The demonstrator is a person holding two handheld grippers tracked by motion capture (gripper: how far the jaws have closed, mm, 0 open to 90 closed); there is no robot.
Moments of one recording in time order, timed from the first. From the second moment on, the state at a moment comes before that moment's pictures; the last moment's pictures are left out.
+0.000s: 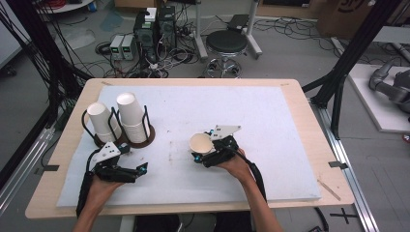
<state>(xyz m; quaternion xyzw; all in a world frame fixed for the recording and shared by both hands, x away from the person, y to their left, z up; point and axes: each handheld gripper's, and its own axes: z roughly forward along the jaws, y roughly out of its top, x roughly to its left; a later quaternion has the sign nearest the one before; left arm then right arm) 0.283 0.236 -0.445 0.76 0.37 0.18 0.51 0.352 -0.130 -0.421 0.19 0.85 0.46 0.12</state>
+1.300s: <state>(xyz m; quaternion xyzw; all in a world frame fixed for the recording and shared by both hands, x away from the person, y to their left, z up) 0.282 0.239 -0.445 0.76 0.38 0.18 0.50 0.335 -0.183 -0.388 0.21 0.81 0.53 0.14</state>
